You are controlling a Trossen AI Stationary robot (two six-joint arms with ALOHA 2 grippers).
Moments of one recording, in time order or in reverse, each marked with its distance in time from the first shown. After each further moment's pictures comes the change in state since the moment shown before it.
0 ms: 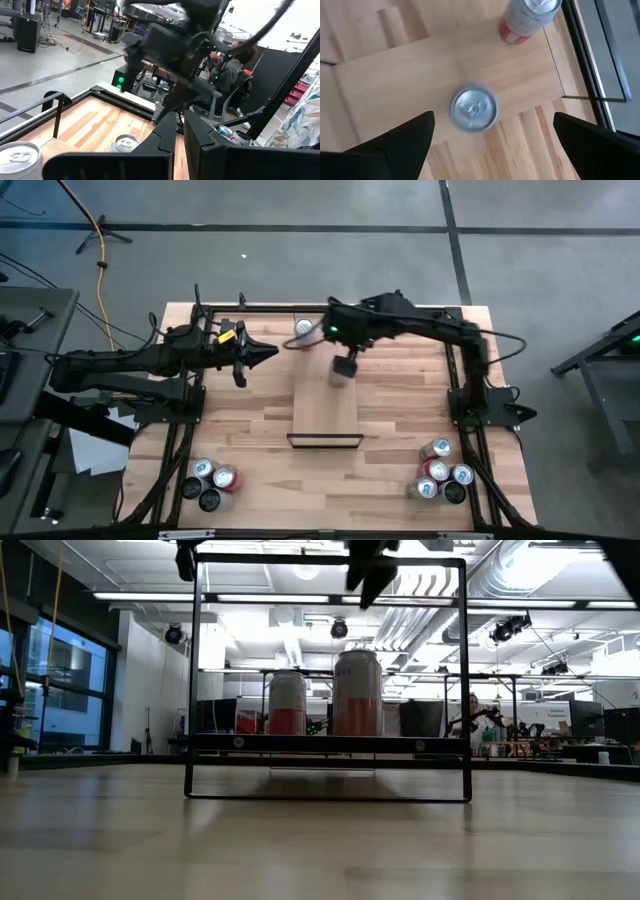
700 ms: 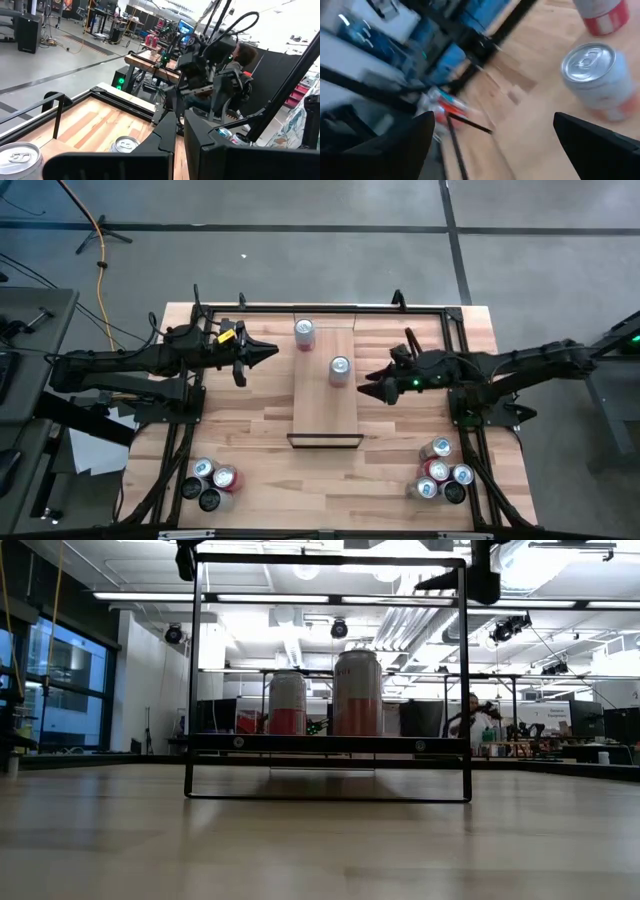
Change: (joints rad) left arm 0.001 0.000 0.000 0.006 -0.004 -0.011; right arm 0.235 -0.902 -1.416 1.377 -0.007 0.821
